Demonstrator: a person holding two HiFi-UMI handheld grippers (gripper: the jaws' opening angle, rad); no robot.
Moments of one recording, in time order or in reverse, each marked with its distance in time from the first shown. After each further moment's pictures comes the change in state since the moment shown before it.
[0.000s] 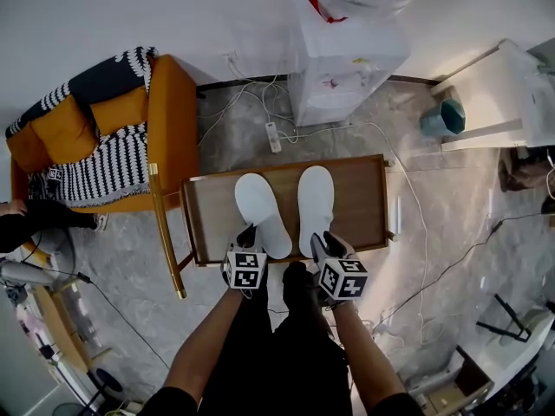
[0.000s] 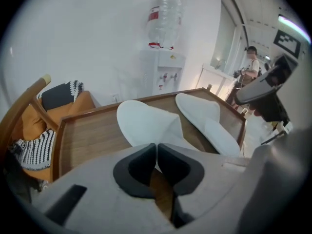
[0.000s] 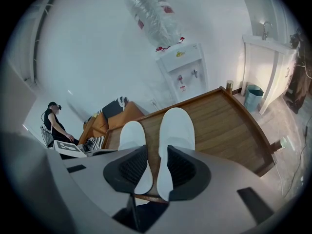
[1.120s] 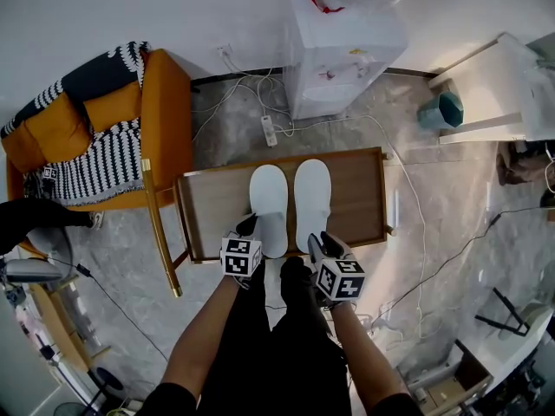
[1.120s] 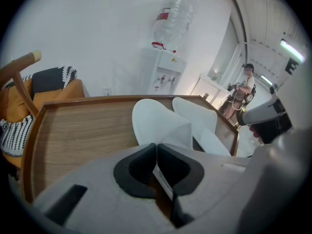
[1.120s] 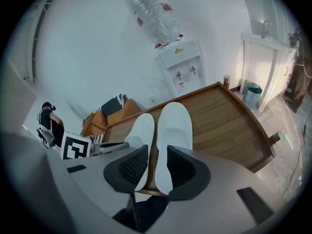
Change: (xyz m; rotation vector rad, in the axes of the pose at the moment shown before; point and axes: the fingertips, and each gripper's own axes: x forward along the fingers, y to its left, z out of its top) left arm 0.020 -0.012 0.020 -0.100 -0.051 -0.147; right arm -0.003 -0.005 -0.018 0.003 0.023 -0.009
